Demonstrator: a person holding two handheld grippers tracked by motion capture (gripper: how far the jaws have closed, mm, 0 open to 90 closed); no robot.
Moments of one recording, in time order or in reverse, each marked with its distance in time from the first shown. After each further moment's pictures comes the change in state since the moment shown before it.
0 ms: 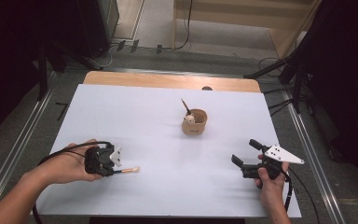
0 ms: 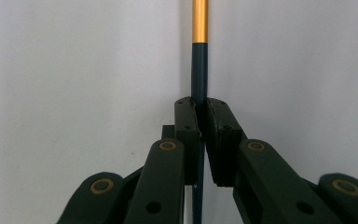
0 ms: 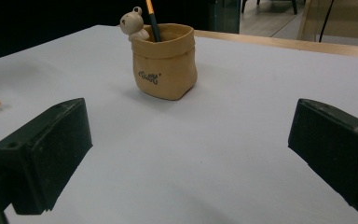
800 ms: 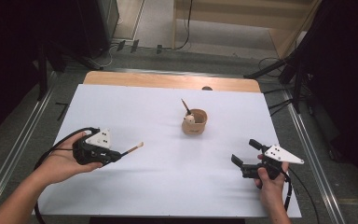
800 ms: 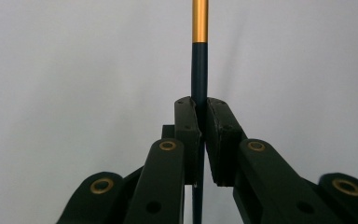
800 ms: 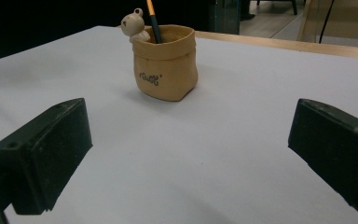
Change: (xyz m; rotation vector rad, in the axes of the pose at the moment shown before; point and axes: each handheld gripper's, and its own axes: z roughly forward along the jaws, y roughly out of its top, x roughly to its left) left arm 0.008 -0.016 -0.040 -0.466 0.061 -0.189; right arm 0.001 0.001 0.000 -0.003 0.002 -0.003
